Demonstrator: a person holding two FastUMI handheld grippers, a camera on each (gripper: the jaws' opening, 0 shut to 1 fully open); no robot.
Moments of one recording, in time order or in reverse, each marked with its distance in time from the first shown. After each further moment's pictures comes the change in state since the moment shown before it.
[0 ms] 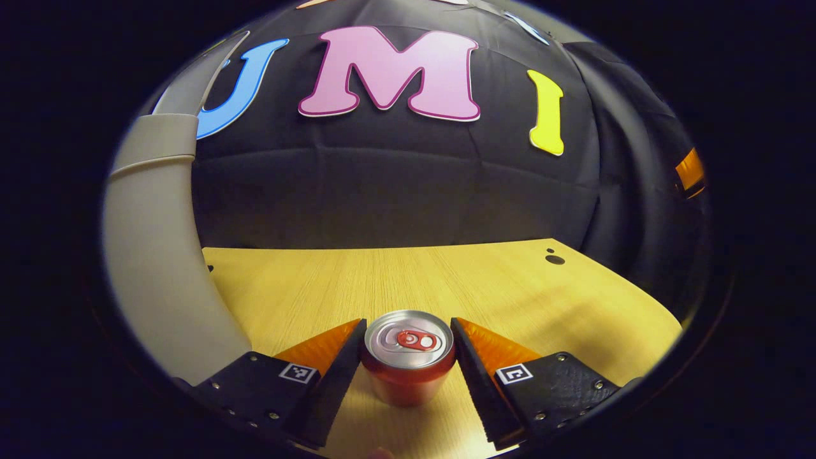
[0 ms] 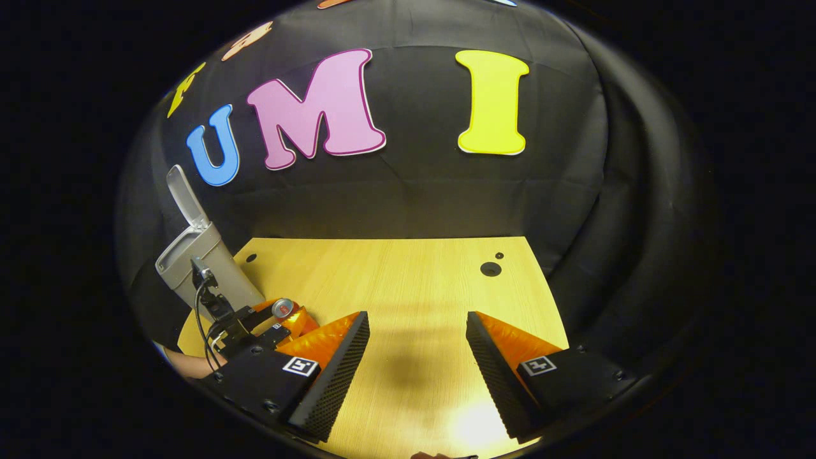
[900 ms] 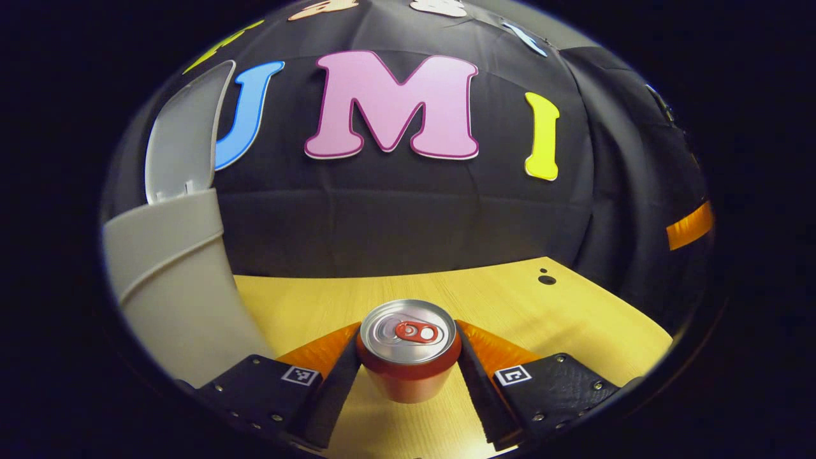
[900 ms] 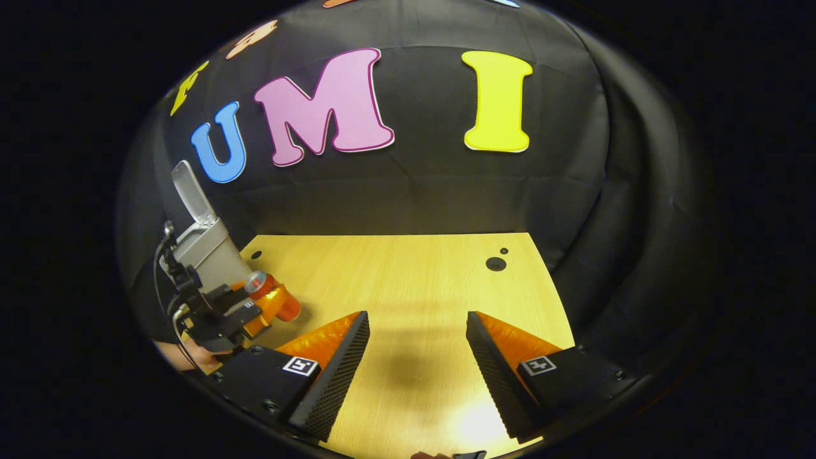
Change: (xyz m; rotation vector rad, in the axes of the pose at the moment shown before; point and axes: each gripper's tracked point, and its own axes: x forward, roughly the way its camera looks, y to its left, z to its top) left arm -0.063 0.016 0.095 0.032 -0.077 0.006; right arm -0.017 0.017 -0.009 -0.006 -0.010 0.025
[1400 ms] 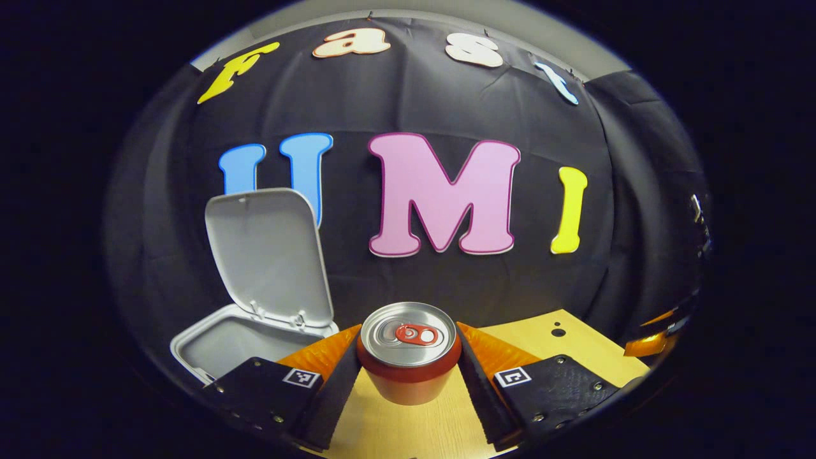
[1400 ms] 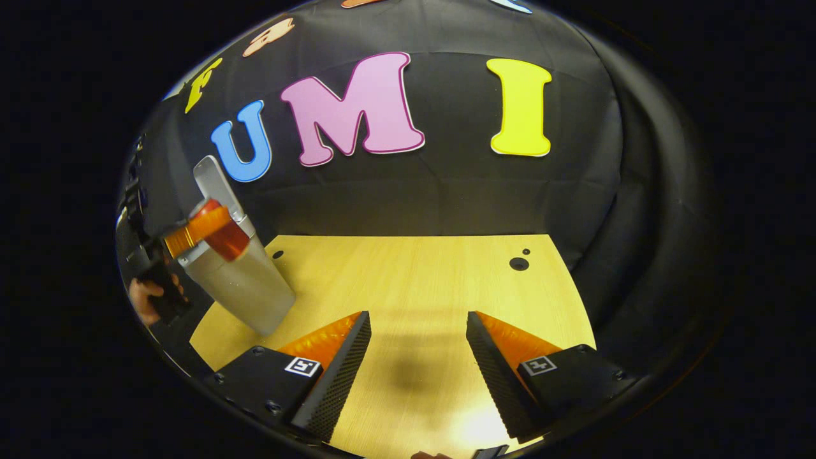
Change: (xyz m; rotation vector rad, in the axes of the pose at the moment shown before) left arm -0.108 0.096 0.165 -0.023 -0.174 0.147; right arm -0.017 0.048 -0.013 -0.010 -0.013 0.070
